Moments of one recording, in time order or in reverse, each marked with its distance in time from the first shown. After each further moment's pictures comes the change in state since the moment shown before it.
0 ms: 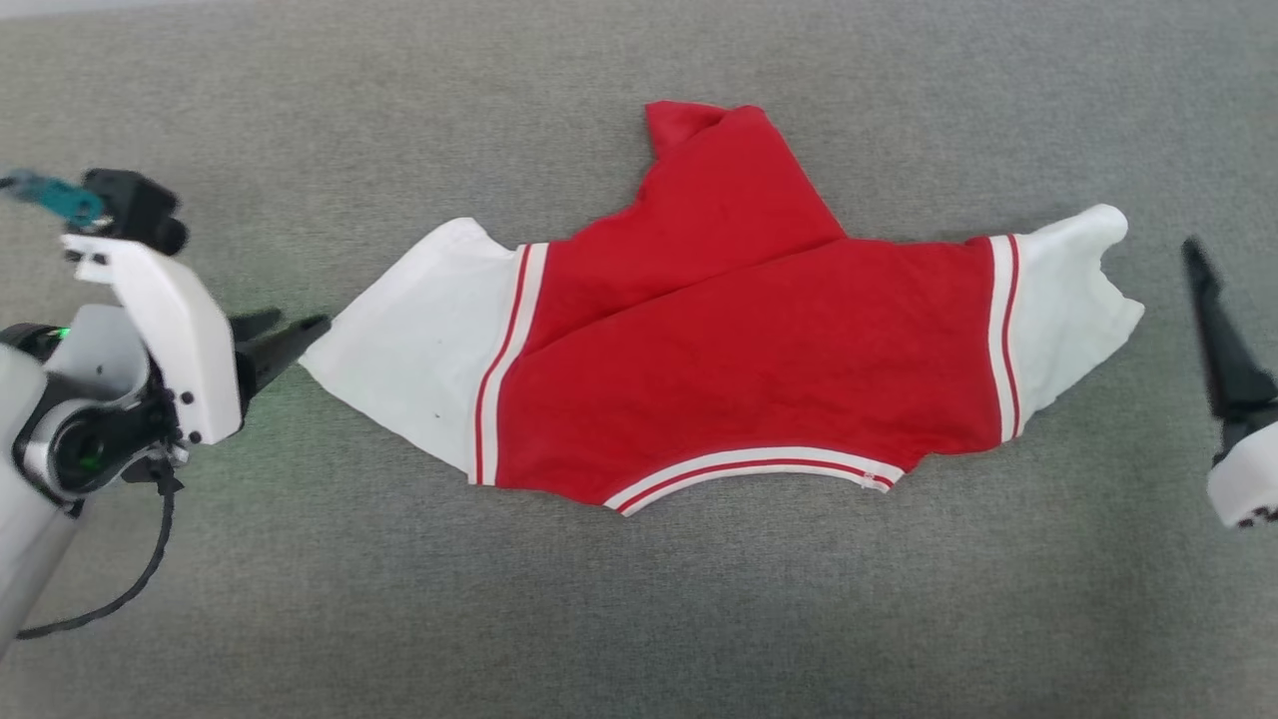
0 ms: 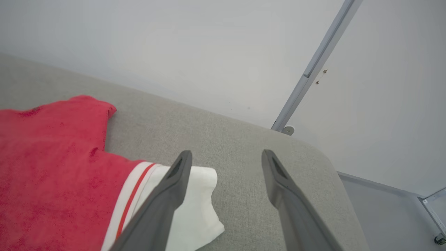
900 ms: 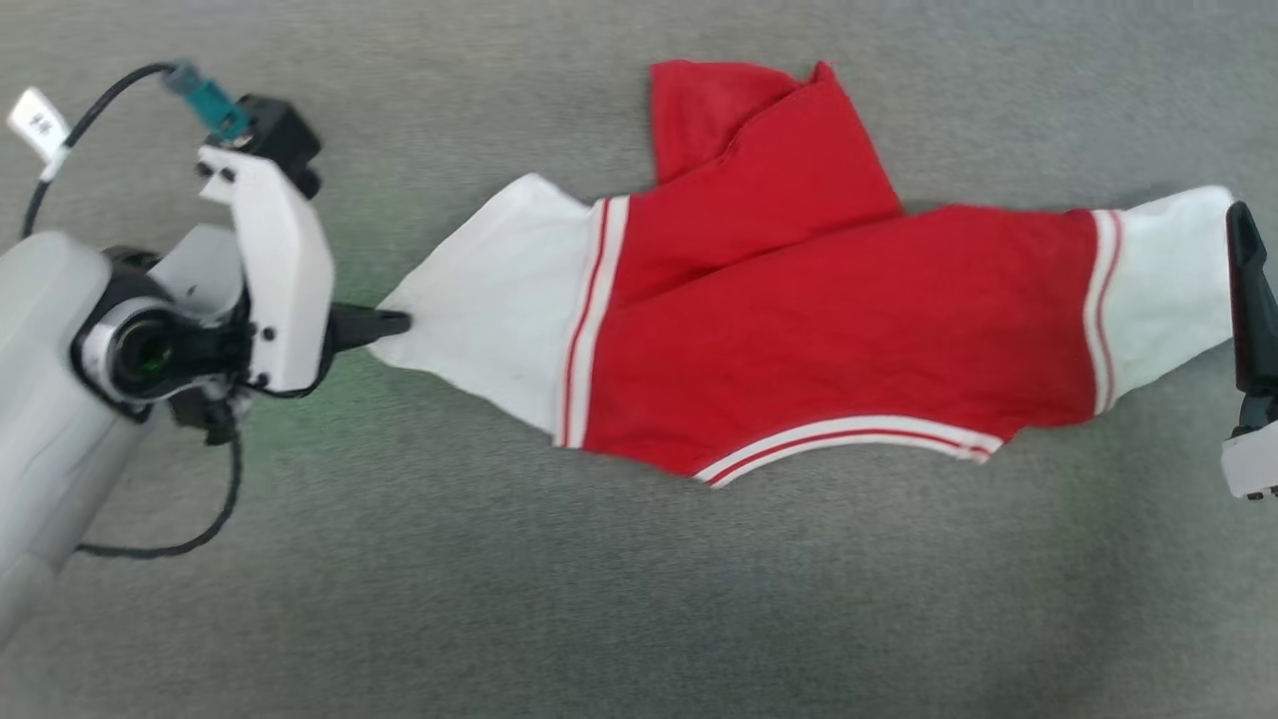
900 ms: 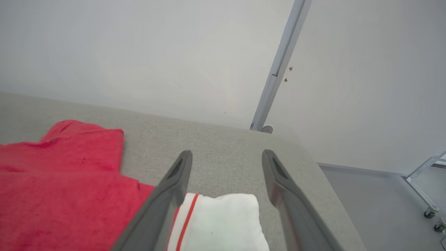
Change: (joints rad) left arm -0.174 -0.096 -0.051 -0.050 -0.062 -0.007 0.371; right arm -0.026 0.086 -0.076 0.049 0.005 0.000 -0.125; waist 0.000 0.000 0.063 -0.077
